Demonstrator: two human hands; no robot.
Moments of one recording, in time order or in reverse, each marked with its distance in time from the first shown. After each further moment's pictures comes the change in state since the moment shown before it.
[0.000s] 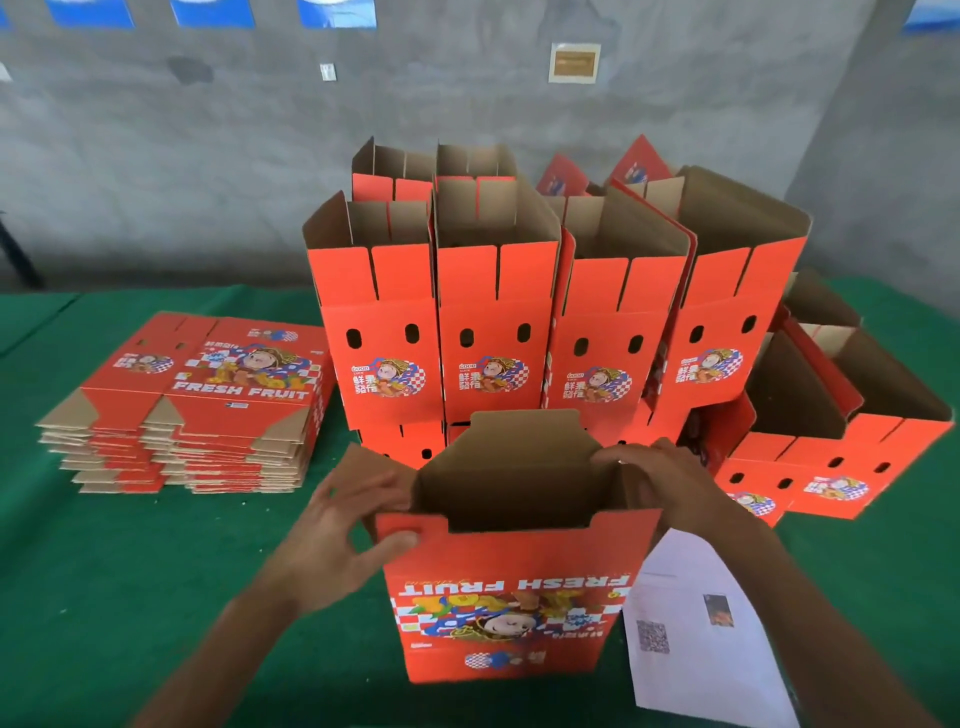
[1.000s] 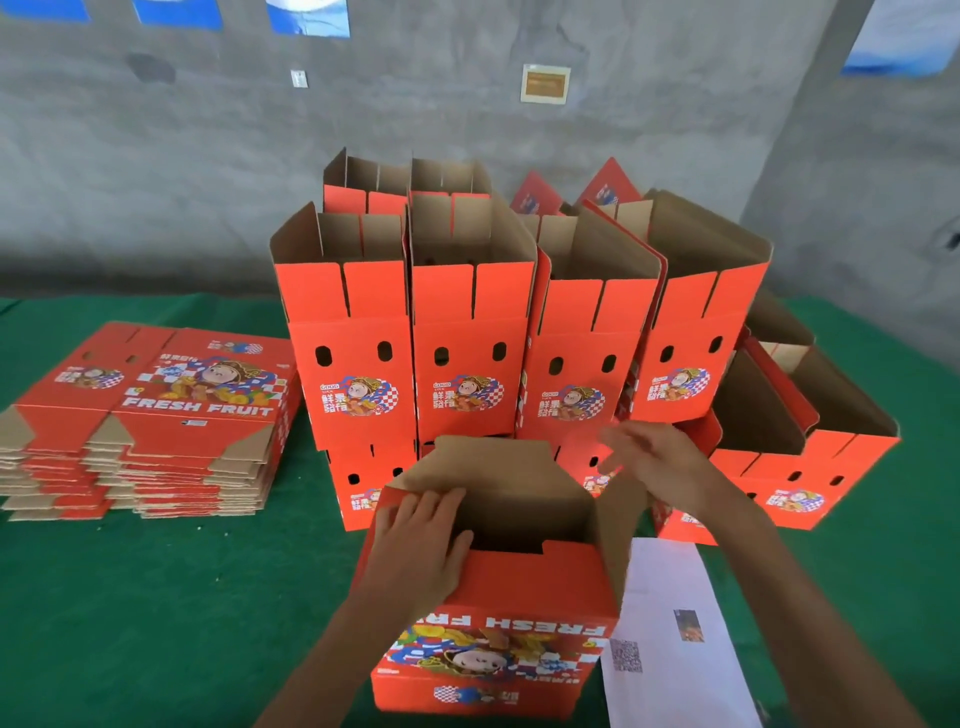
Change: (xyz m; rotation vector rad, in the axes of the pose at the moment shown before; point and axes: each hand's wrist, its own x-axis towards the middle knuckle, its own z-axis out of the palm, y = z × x) left_hand 0.056 0.071 0.076 0.335 -0.094 -0.049; right_hand 0.017 0.003 -0.031 0.662 0.100 0.180
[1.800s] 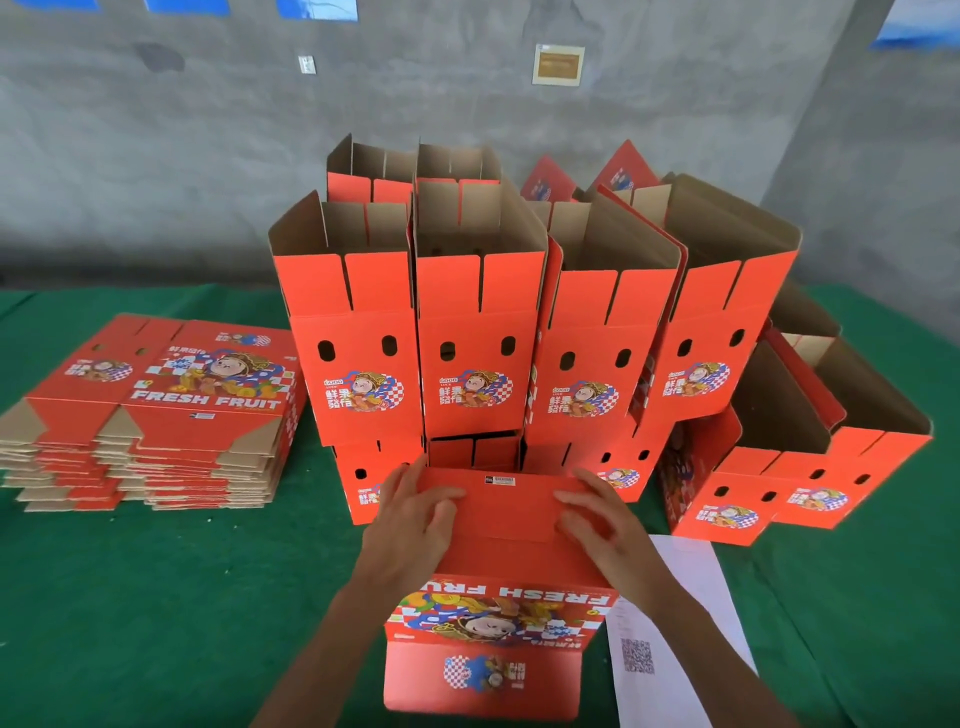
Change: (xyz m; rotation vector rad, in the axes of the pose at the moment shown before) left_hand 0.014 -0.012 -0.004 -0.482 0.023 -0.234; right_hand -0.031 0.060 0.102 0.138 0.041 -0.115
